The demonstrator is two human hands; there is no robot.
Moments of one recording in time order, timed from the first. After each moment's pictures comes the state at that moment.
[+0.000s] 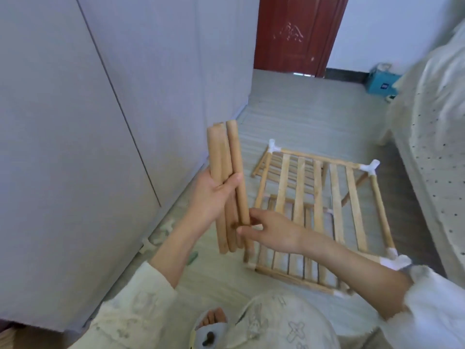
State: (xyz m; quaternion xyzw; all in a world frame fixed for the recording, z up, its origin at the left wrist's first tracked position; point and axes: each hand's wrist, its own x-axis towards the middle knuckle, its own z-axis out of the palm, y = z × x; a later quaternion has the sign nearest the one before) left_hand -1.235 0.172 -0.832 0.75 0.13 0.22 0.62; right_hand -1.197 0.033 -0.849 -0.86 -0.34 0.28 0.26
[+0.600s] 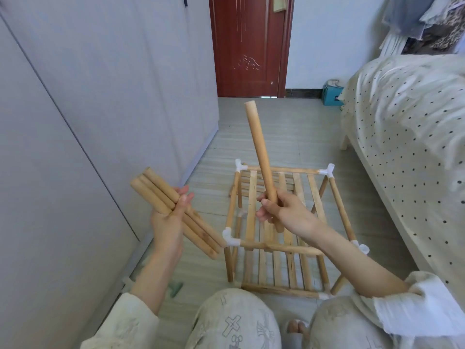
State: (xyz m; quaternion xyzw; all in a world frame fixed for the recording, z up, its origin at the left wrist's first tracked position) left_hand -1.233 0.164 -0.852 0.56 0.16 0.29 0.76; right_hand -1.181 -0.050 -0.817 -0.76 -0.16 0.17 0.60
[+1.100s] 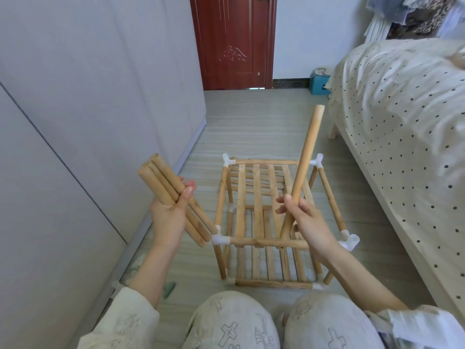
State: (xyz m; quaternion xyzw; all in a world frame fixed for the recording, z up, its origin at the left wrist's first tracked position) left_hand -1.211 0.148 -0.850 0.67 0.11 0.29 0.68; right_hand -1.181 -0.093 -0.867 -0.75 0.00 0.06 0.66
